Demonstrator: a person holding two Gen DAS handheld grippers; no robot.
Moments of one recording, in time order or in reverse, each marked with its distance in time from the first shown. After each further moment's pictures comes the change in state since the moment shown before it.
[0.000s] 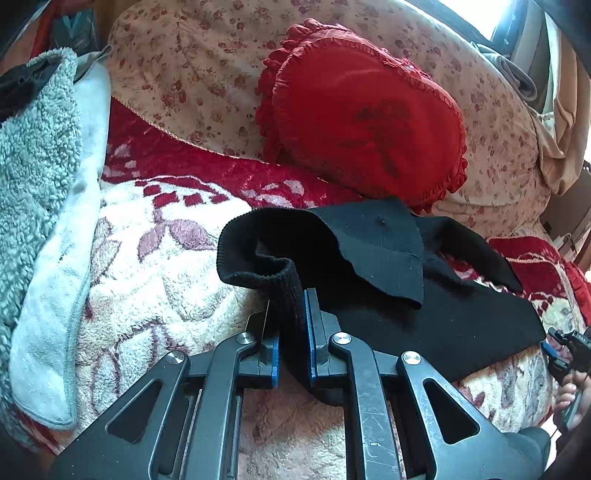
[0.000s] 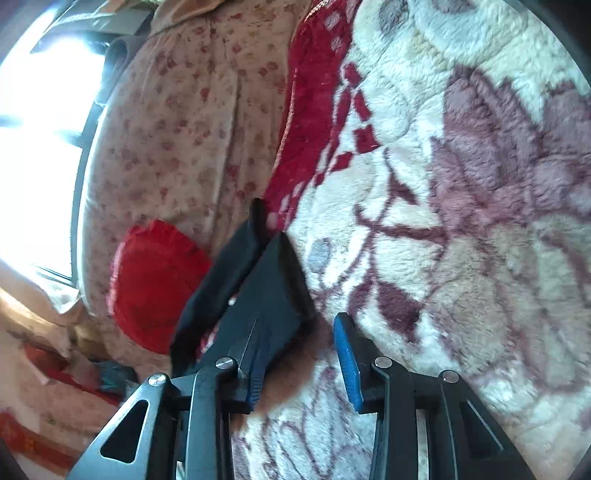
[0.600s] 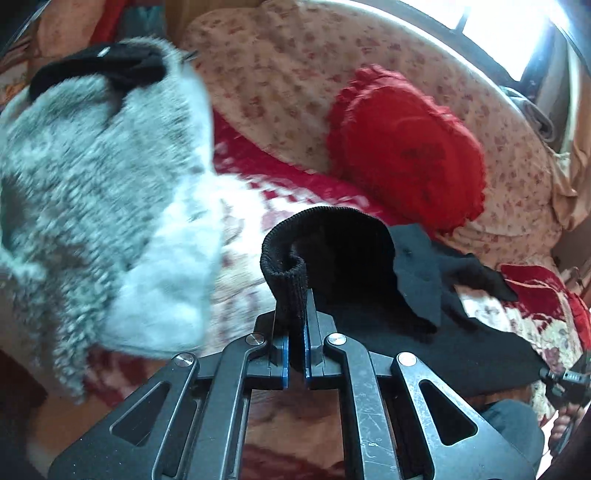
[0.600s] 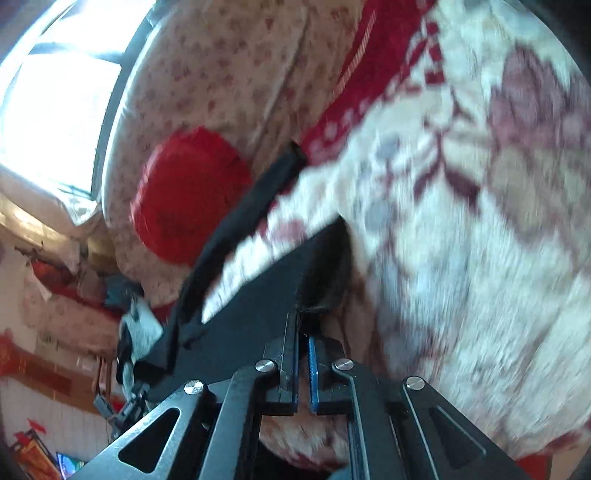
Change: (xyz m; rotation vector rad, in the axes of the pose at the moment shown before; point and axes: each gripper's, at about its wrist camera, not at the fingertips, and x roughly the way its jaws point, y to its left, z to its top) left arm -0.090 0.075 -0.040 -0.132 -0.059 0.096; right arm -0.006 0.028 -0.056 -0.197 0.265 0.030
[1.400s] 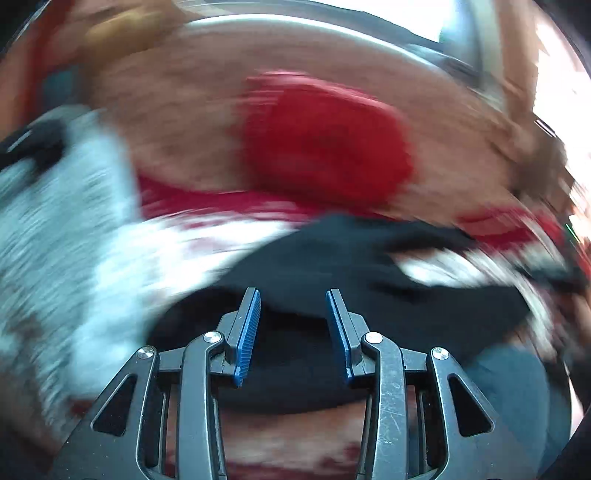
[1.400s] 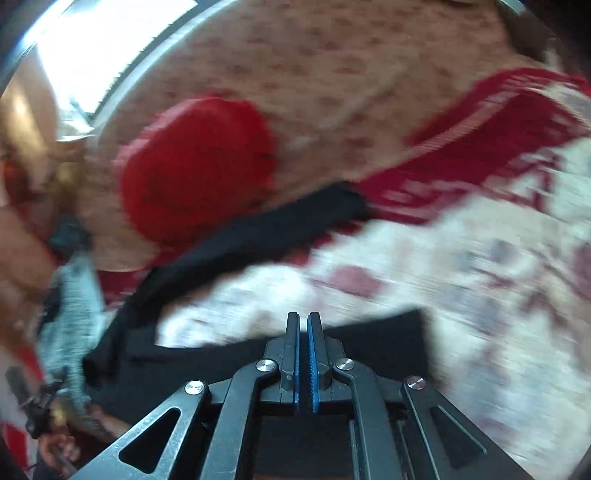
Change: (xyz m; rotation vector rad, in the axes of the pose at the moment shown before) left arm -0.013 -0.080 -0.017 0.390 -0.060 -0.213; right arm 0.074 0.117 0.021 -0.392 -0.125 -0.200
